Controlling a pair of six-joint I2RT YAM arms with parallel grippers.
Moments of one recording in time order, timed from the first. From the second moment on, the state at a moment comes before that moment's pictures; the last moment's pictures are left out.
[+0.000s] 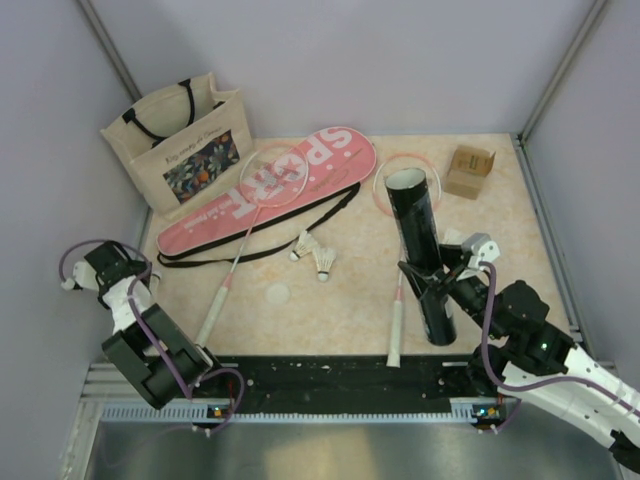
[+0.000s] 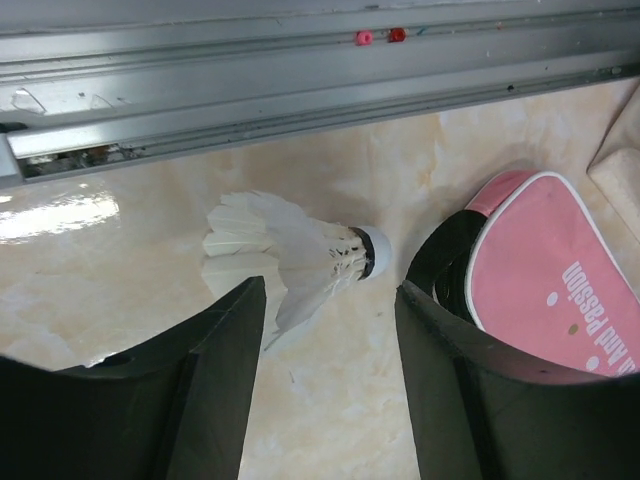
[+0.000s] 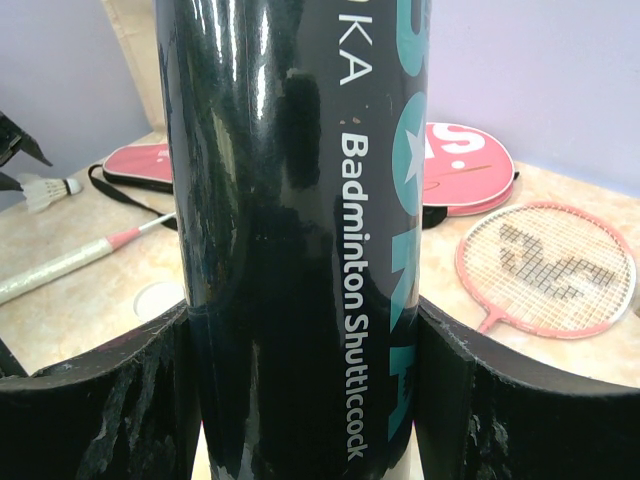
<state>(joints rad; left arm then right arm) 0.75 1.21 0.65 -0.27 -0.09 -0.80 0.95 0.32 0.52 -0.09 0.28 0.03</state>
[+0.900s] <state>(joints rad) 0.75 1.10 0.68 -0.38 0.02 -0.84 0.95 0.37 0.52 -0.11 0.29 0.03</state>
